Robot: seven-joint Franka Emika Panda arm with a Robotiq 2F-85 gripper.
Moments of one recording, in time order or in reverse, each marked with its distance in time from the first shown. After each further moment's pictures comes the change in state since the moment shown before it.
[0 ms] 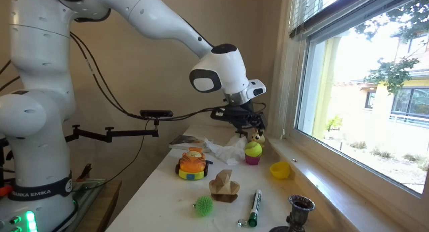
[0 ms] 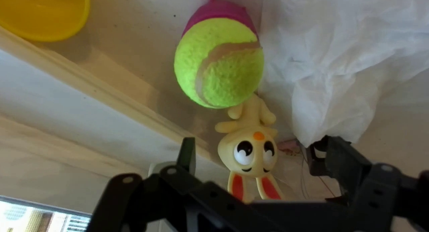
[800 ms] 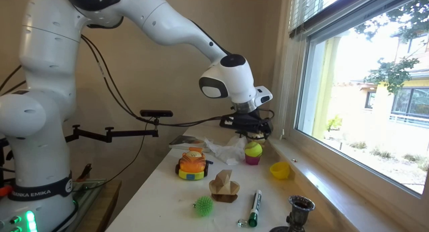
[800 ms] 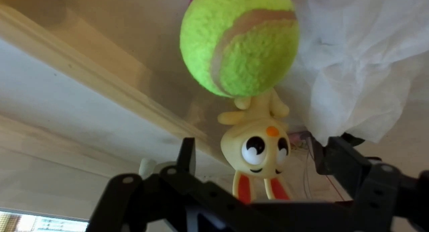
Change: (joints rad) arm -0.001 0.114 0.006 0.107 0.187 -0.033 -0.224
